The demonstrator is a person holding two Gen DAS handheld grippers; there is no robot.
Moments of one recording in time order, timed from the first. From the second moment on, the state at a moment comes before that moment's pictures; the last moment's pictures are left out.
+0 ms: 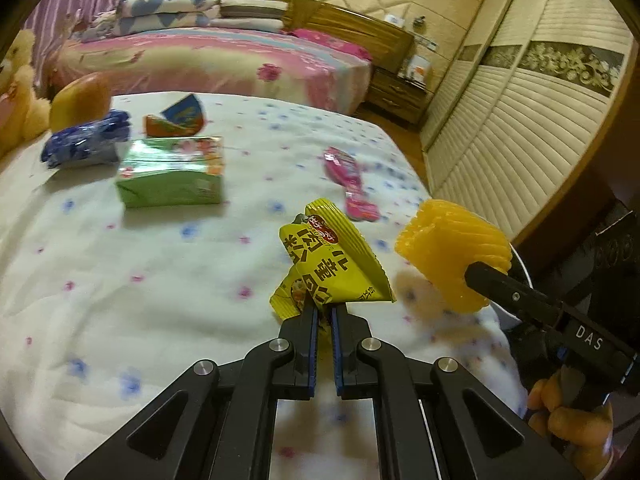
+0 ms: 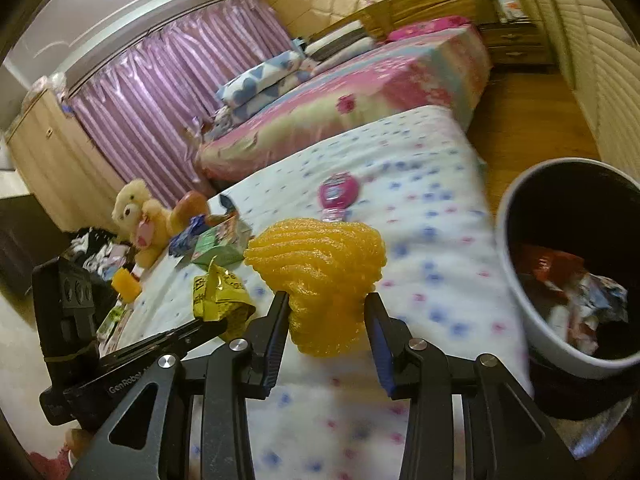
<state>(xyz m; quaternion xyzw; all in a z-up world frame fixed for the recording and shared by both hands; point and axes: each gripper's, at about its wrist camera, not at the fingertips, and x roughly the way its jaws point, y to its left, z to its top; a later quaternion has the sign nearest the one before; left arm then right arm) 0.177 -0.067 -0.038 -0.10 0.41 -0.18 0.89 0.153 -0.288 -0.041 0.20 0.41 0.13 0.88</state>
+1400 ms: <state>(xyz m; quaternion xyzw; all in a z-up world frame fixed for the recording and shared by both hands) 0.204 -0.218 -0.041 -0.03 0.42 -0.29 0.86 0.099 -0.431 -0.046 0.26 0.39 -0.03 0.88</state>
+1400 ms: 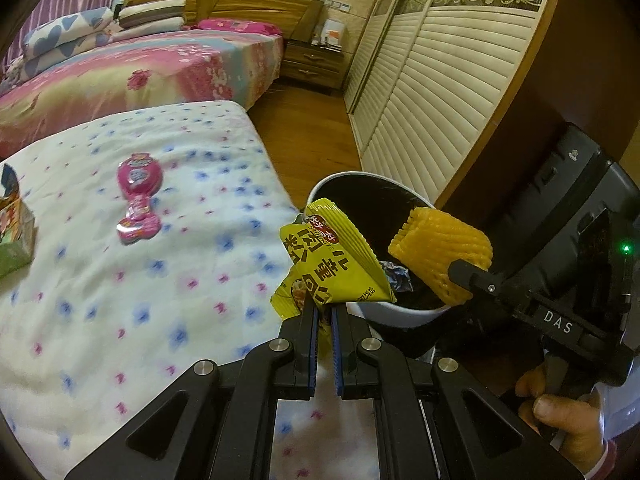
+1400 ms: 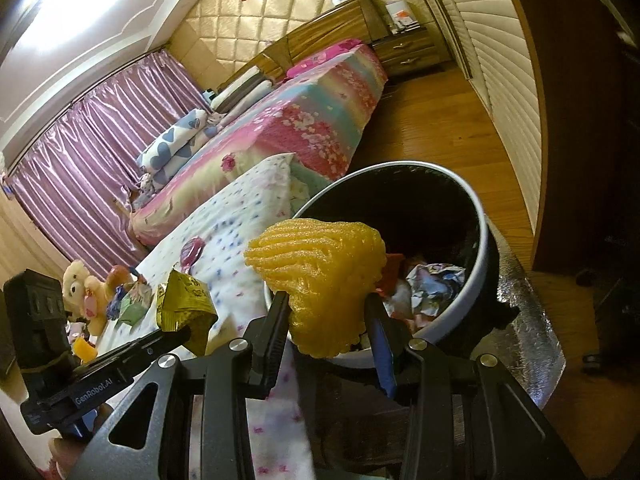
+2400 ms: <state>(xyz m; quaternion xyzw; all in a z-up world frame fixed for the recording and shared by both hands) 0.240 -0.279 -0.053 0.00 0.43 -0.31 0.85 0.119 -0.463 -0.056 0.25 0.40 -0.06 0.88</state>
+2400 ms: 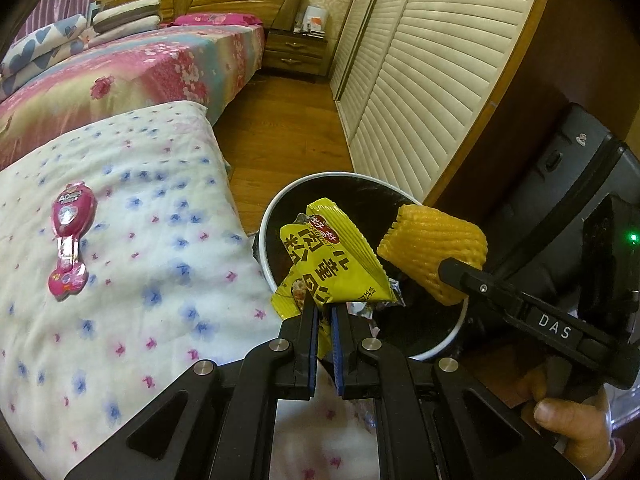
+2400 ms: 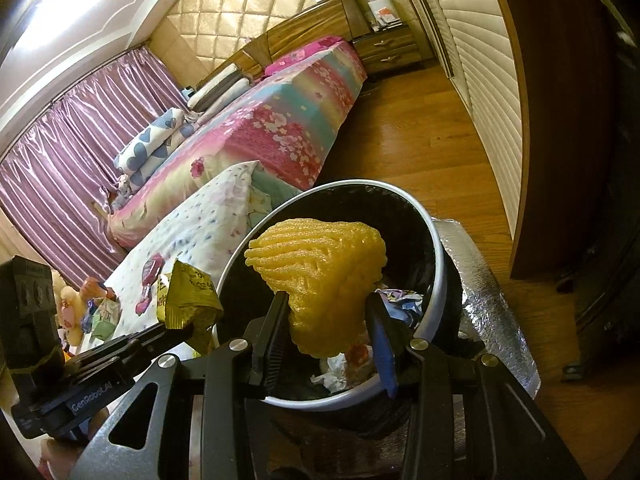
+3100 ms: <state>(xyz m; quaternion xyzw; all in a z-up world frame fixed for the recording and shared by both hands) 0.256 -0.298 -0.059 0.01 0.44 -0.31 0.84 0.132 -0.473 -0.054 0.24 0.41 -0.07 0.88</state>
